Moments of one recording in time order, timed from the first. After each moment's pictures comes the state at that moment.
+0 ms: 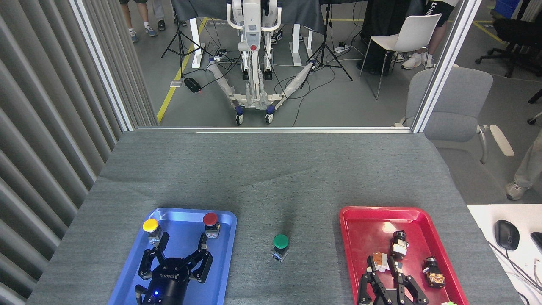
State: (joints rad) left arm -0.02 0.13 -0.23 -1.41 -1.25 0.07 0.31; right arm 0.24 0.03 0.00 -1.62 1.47 0.00 -0.17
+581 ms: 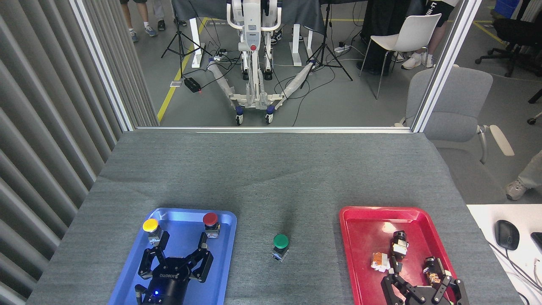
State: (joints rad) left arm -0.02 0.13 -0.23 -1.42 -1.25 0.08 0.31; right arm 0.27 -0.04 -0.09 -1.70 1.46 -0.02 -0.16
